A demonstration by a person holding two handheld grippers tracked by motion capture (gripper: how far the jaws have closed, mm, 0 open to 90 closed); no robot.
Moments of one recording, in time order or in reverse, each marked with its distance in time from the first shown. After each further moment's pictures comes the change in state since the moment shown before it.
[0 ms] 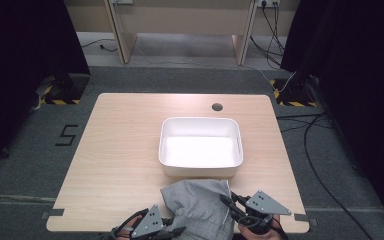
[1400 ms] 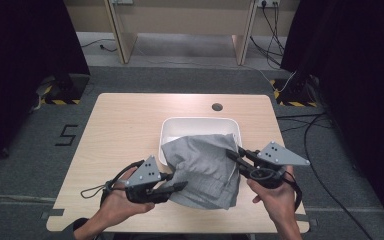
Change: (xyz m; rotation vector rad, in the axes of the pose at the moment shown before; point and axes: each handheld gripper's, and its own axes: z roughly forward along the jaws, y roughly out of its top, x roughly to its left) left arm 0.055 0.112 -0.026 -0.079 0.038 0.062; right arm -0.036 0.122 0.001 -0.101 0.008 -0.092
